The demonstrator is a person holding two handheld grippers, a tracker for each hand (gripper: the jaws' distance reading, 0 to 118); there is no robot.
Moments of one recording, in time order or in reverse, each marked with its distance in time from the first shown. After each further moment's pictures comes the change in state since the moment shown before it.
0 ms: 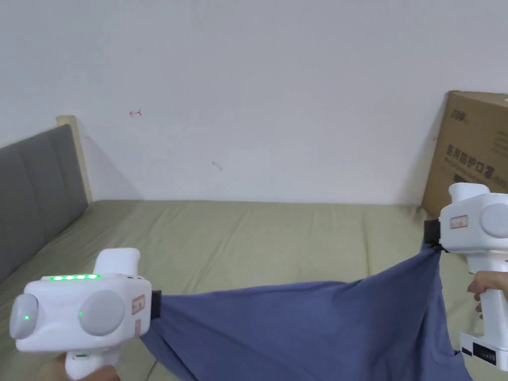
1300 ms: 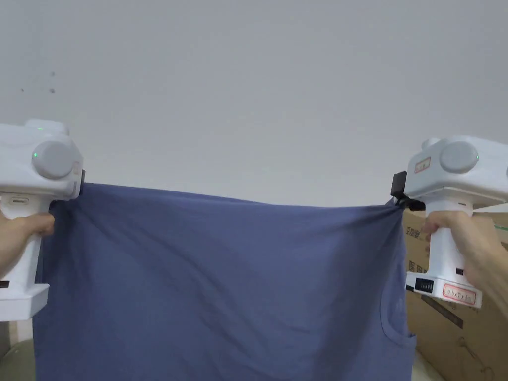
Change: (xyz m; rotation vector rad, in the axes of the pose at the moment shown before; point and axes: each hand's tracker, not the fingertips) left arm -0.006 0.349 0.009 0.459 0.256 -0.057; right arm -0.027 0.258 0.012 0.319 0.007 -0.182
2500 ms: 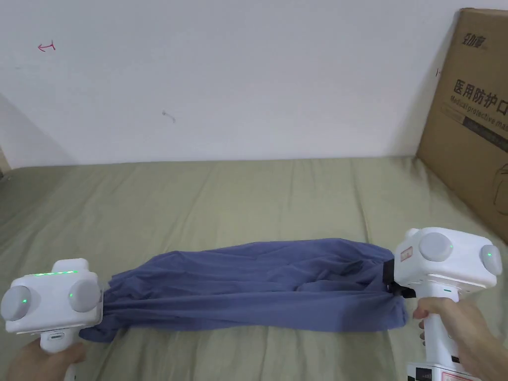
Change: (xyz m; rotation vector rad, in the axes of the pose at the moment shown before) left arm 0.065 -0.457 -0.181 -0.728 -0.015 -0.034; right arm 0.093 -0.404 -0.200 -0.733 -0.154 0.009
